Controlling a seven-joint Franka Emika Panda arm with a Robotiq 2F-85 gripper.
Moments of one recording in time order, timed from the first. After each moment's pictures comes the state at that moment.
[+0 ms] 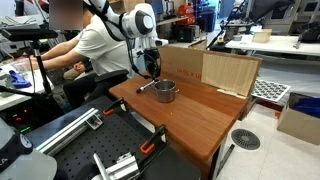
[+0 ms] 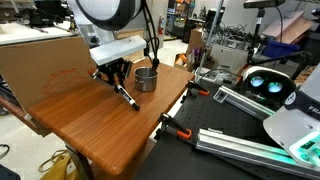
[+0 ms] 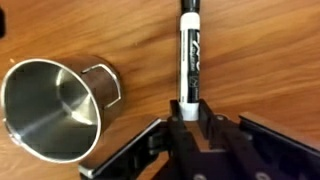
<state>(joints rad) 0.32 0.56 -0.06 -2.00 -0.20 2.41 0.70</state>
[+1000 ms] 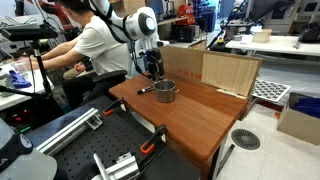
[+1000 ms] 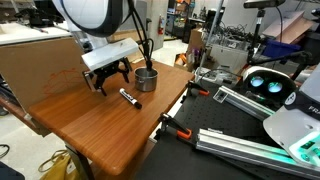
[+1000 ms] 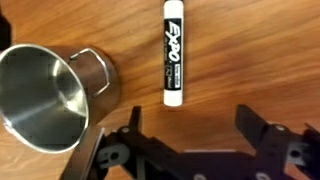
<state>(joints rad) 0.36 0.63 -0.09 -1.91 -0.22 2.34 0.74</state>
